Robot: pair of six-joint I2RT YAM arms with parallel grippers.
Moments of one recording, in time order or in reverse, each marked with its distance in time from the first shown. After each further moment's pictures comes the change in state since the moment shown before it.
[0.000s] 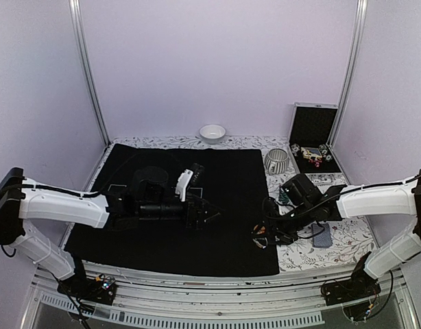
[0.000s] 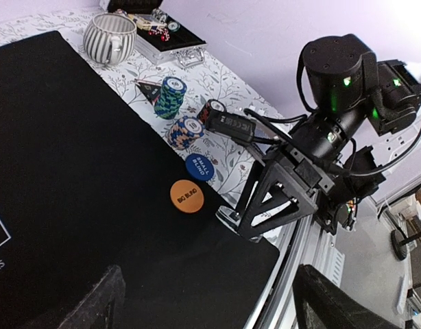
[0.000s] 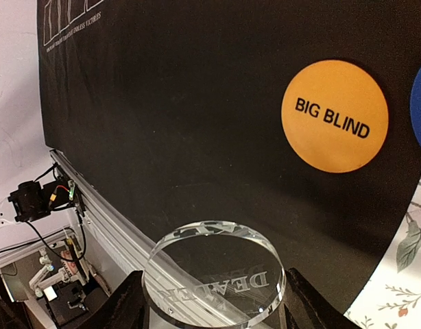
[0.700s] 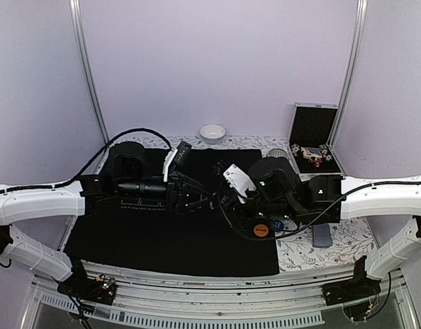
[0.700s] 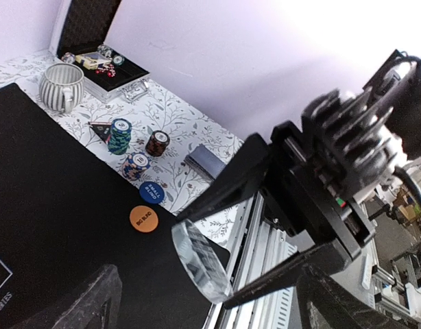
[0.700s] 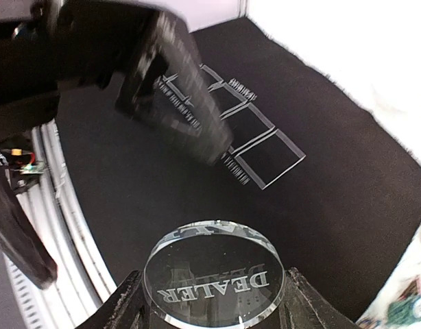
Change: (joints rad) left arm 0.101 -0.171 0.099 -0.167 0.252 0.064; right arm 0.447 0.011 0.420 -0.011 0.715 -0.706
